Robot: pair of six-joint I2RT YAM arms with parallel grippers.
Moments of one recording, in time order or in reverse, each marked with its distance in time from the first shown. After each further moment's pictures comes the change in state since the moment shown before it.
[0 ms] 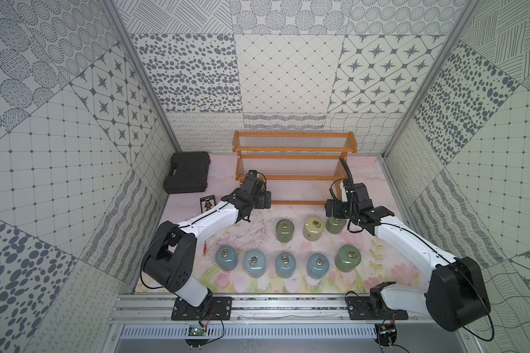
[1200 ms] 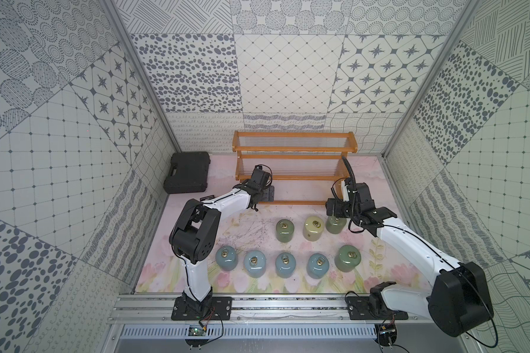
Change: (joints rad) left arm 0.029 0.294 0.221 -0.003 -0.032 0.025; right arm -0.001 -0.033 0.000 0.000 -0.001 0.006
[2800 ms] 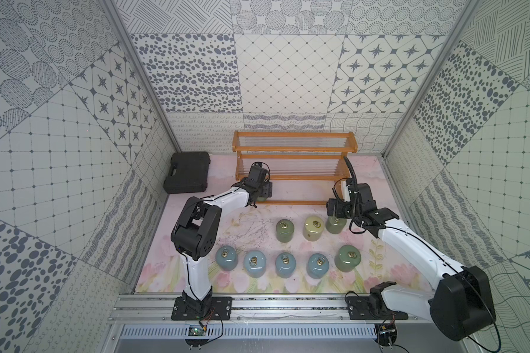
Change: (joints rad) left arm 0.034 0.011 0.004 0.077 0.091 0.039; right arm 0.000 -0.026 0.000 -0.023 -0.003 0.013
